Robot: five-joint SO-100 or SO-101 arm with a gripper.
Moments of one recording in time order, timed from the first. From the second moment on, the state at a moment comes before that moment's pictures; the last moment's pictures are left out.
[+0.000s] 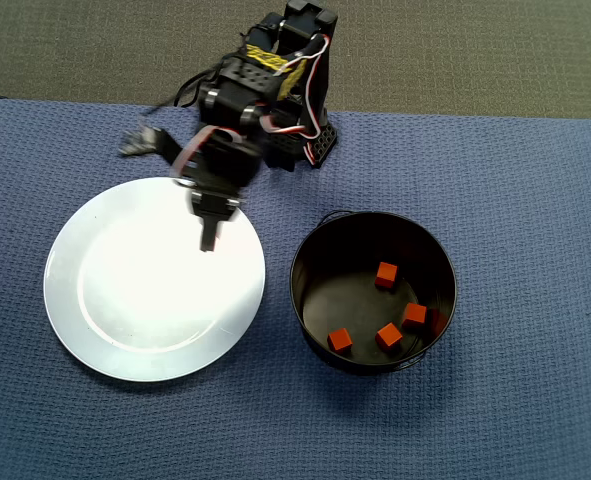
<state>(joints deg) 19.7 106.8 90.6 77.3 -22.9</state>
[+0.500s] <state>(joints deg) -11.2 117.6 102.7 67.9 -11.3</state>
